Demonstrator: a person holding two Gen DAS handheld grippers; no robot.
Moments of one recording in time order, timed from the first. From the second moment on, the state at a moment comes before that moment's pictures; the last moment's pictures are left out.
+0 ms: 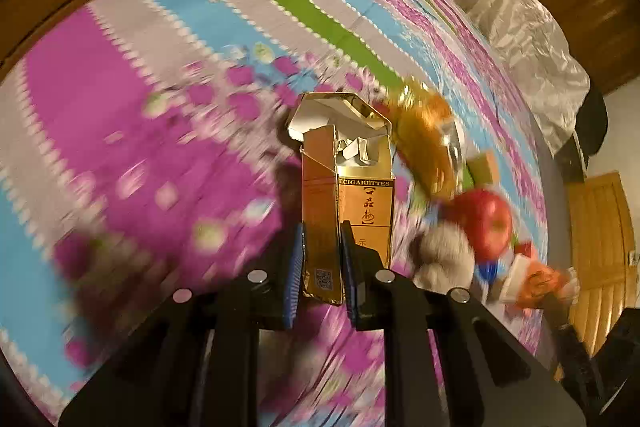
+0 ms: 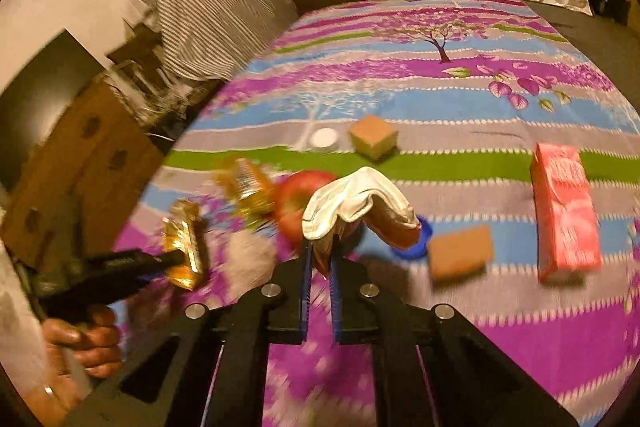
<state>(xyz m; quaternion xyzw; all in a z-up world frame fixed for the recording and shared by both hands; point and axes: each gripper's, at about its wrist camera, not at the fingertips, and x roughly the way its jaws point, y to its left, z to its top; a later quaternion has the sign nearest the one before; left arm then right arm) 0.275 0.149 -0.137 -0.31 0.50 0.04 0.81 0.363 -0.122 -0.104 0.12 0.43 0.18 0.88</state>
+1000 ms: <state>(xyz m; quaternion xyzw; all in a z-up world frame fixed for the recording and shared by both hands) 0.091 0.008 -0.061 -0.08 0.49 -0.15 0.85 0.028 -0.211 -0.028 0.18 0.40 0.11 0.89</state>
